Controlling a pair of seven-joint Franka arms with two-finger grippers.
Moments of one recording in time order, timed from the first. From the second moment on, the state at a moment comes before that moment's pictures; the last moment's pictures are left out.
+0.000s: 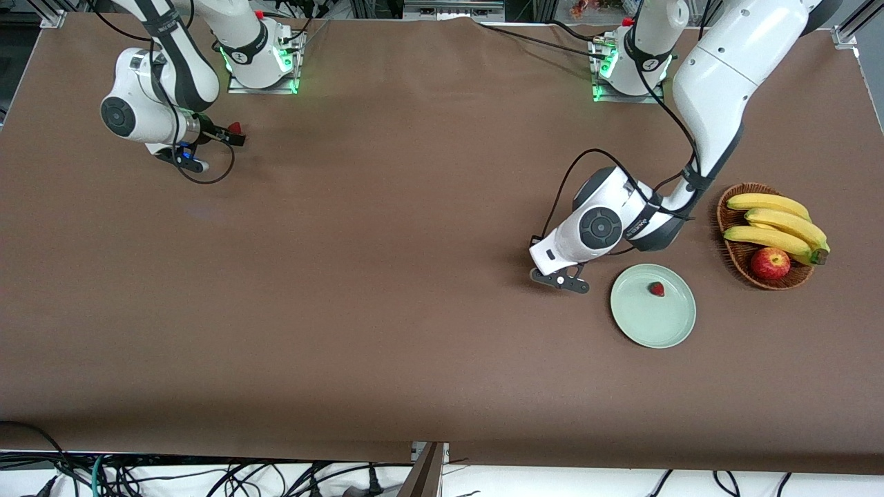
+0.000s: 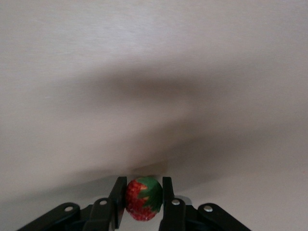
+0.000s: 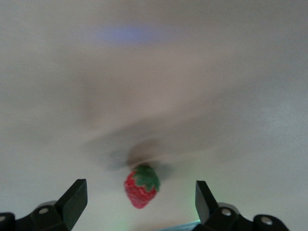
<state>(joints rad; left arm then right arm) 0.09 0.70 -0.54 -1.79 0.33 2.18 -0.35 0.70 0.02 -0.91 -2.82 0.01 2.34 0.14</state>
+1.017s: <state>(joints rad) 0.27 0.75 -0.45 -1.59 0.34 2.12 0.59 0.70 0.06 -0.92 -2.84 0.05 2.38 0.11</state>
